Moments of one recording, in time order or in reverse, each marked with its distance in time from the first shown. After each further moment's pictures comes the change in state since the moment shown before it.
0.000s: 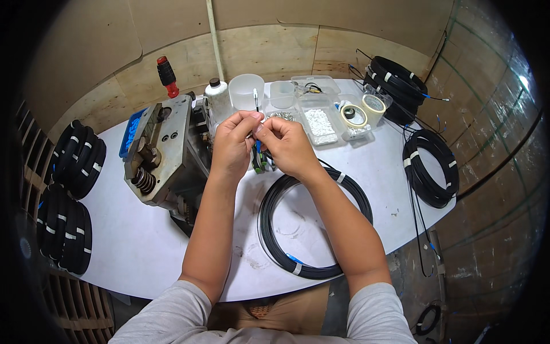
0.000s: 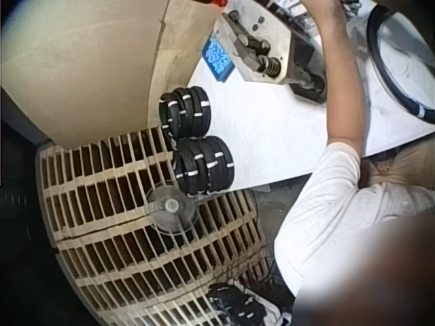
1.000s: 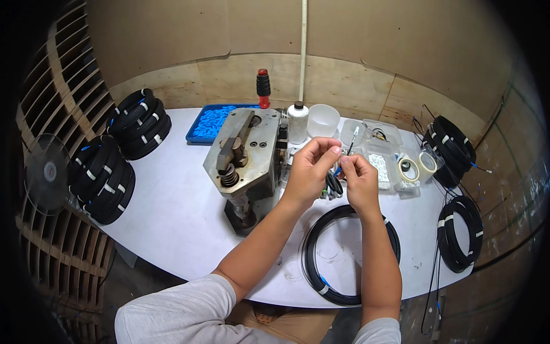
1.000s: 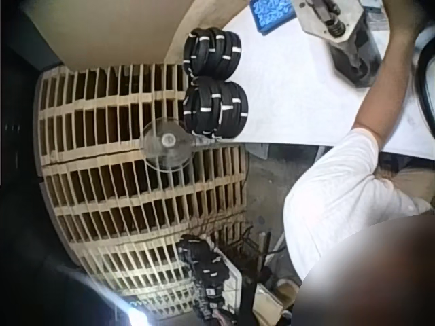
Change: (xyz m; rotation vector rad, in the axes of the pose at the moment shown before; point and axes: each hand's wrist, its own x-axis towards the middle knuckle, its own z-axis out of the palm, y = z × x) left_hand -0.029 0.025 0.024 0.217 0.088 0.253; right_hand 0.000 0.000 -0.004 0.002 0.049 -0.097
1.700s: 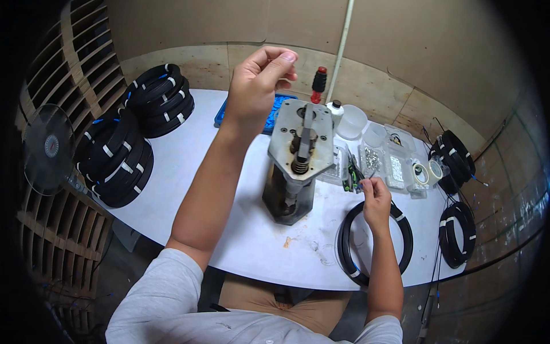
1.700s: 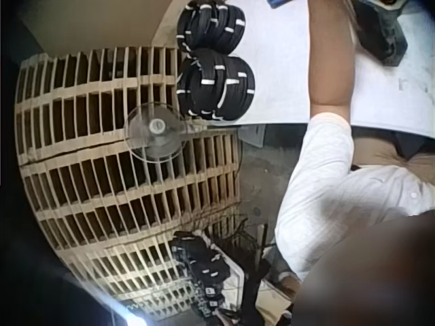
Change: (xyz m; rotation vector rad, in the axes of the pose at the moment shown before) left_hand 0.027 0.205 -0.132 0.221 0.066 0.334; right_hand -0.057 0.012 0.041 -0.318 0.055 0.033
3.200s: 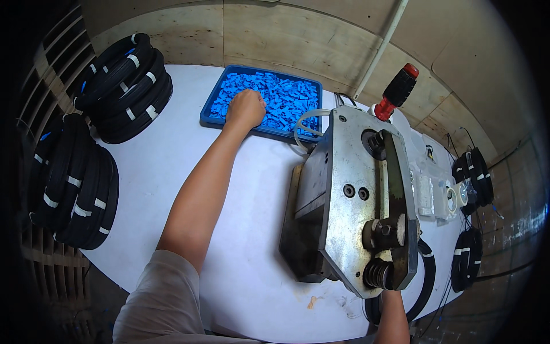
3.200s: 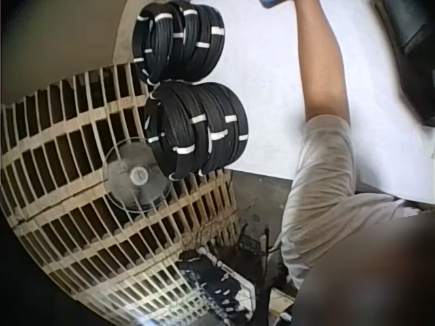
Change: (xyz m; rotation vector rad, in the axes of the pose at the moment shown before) left_hand 0.056 -0.316 -0.207 1.318 -0.094 -0.456; right_hand -0.055 0.065 0.022 -0.321 0.145 0.210
